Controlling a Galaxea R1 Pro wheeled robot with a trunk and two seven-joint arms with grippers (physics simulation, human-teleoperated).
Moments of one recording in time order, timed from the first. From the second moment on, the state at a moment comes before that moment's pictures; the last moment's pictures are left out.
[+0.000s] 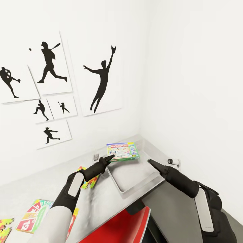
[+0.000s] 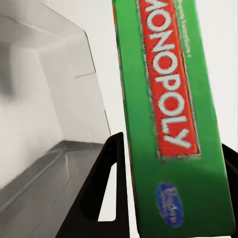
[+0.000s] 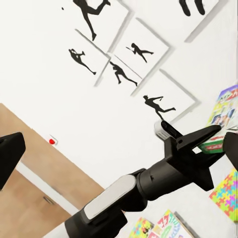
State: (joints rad) left arm -0.66 -0.15 0.24 -0.81 0.67 0.72 -0.56; right arm -0.32 0.07 -0.32 -1.55 -0.48 0.91 1.13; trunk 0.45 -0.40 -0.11
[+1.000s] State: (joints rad) left arm -0.66 -0.17 0.13 -0.76 0.64 0.63 -0.55; right arm -0.32 0.05 -0.34 -1.47 -0.44 0.79 1.00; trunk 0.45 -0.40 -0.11
